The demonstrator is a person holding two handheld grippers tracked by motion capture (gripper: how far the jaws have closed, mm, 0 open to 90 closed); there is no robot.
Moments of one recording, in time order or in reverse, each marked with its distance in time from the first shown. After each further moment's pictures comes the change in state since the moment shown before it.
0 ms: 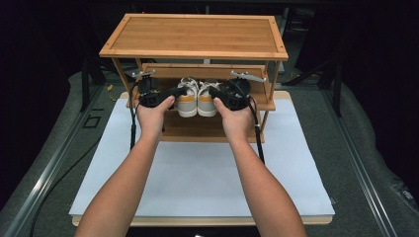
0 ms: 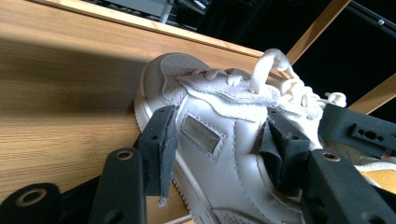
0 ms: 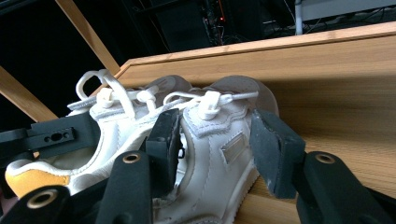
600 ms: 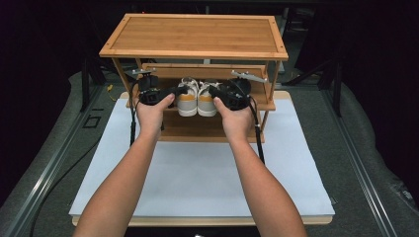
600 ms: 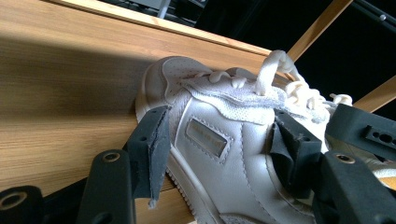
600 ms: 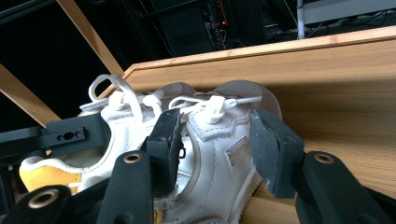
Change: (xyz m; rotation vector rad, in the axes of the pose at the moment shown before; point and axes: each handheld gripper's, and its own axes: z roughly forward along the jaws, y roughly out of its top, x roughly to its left) left arm 0.003 0.006 0.004 0.035 -0.005 0.002; right arm 0.001 0.001 -0.002 -0.012 0.017 0.006
